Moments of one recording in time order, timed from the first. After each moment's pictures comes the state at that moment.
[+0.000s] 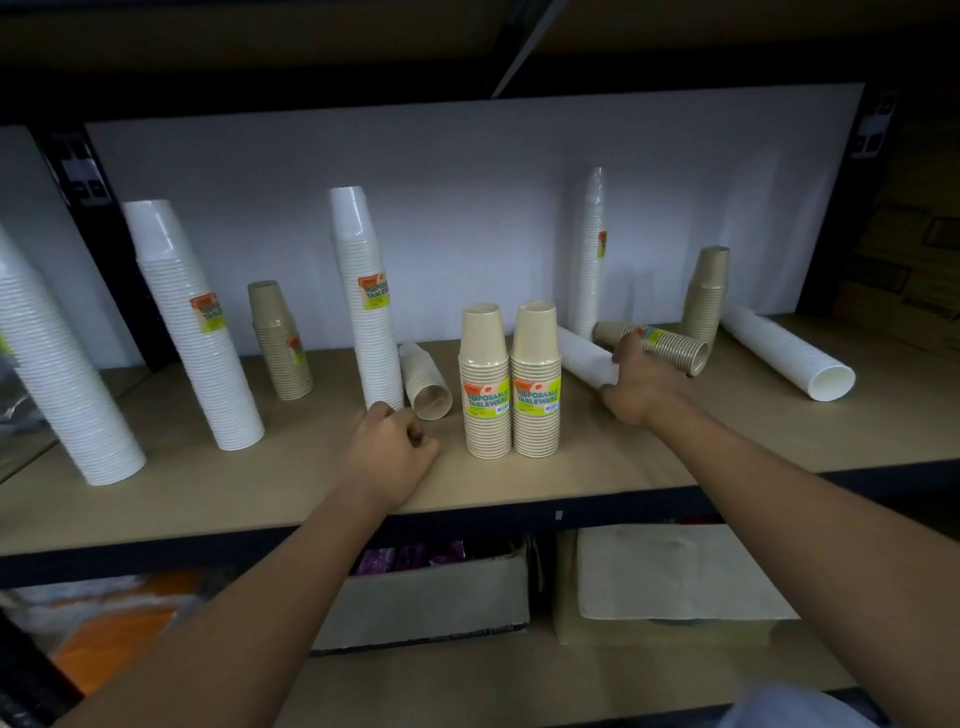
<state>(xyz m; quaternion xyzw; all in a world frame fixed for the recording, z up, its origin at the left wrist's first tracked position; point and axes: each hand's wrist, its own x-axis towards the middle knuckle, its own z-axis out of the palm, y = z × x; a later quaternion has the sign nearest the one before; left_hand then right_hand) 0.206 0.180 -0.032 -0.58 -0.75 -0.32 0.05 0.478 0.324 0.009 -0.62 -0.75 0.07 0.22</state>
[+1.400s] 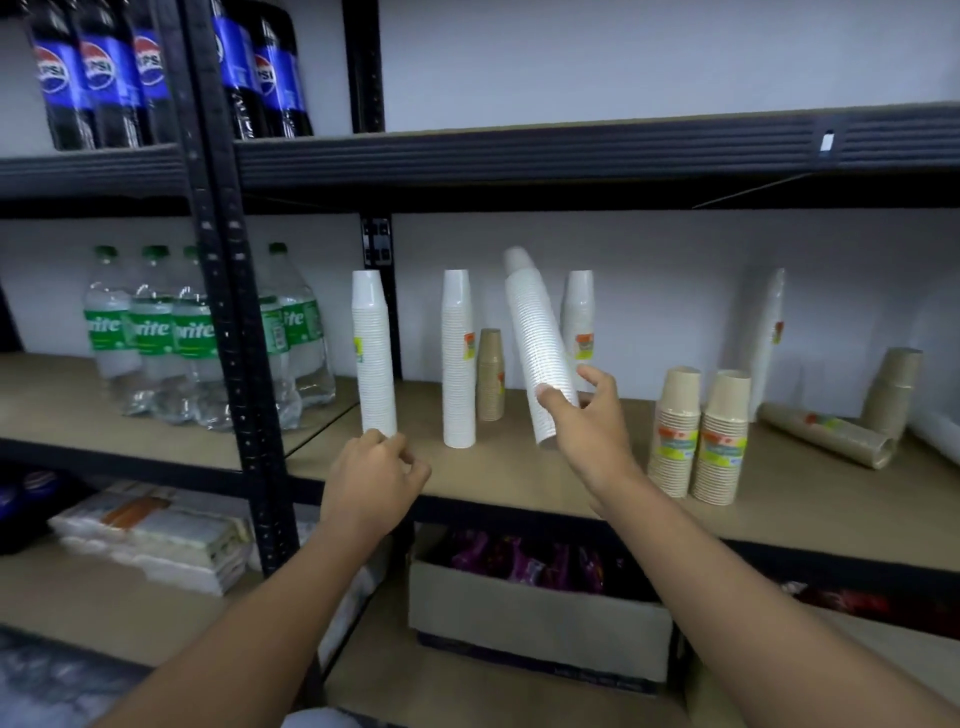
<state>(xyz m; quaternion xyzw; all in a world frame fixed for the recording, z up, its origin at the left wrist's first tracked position) 0.071 -0.030 0.004 -0.45 -0.81 -0.32 0.20 0.275 0.081 0.072 -0.34 -0.64 0.49 0.48</state>
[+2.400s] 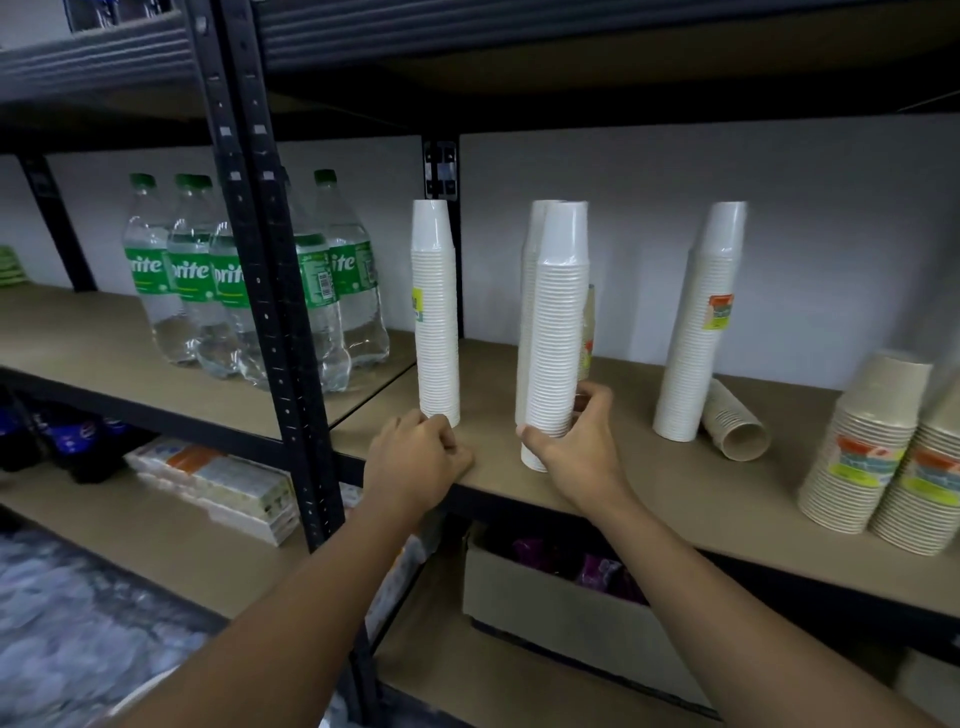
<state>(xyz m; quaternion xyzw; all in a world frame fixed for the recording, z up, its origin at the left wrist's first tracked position) -0.011 0.017 -0.034 -0.41 -0.85 -0.28 0.14 0.144 0.131 -0.014 -0.28 -0.74 0.44 0.41</state>
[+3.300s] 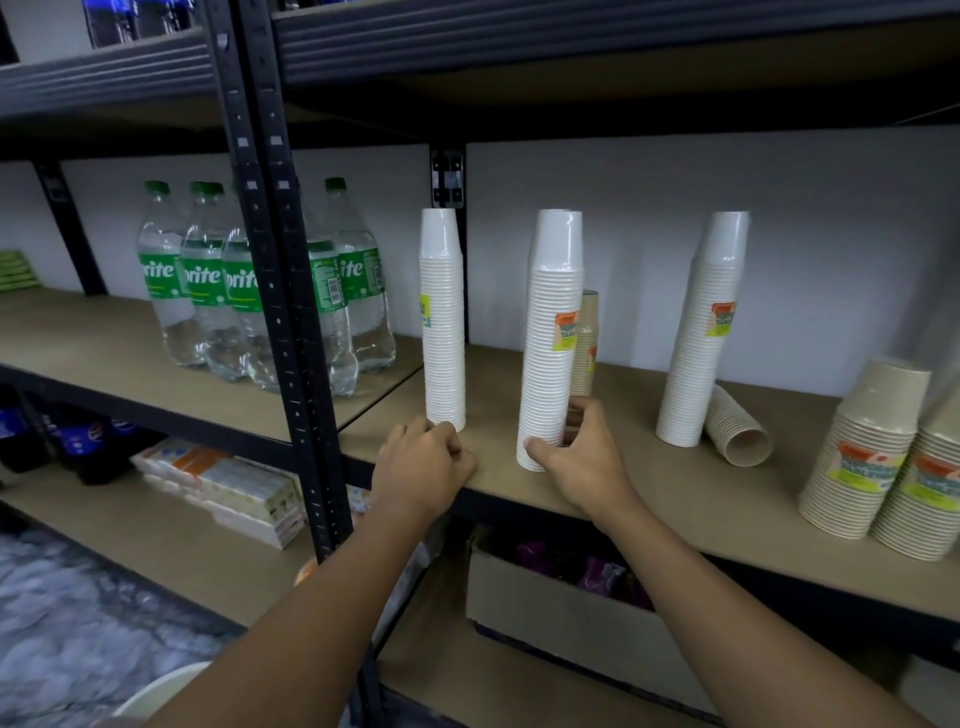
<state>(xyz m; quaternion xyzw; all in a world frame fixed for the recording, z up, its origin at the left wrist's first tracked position) -0.004 0.012 -0.037 -0.41 -0.86 -0.29 0.14 0.143 0.135 -0.022 -0.29 -0.75 0.45 0.38</state>
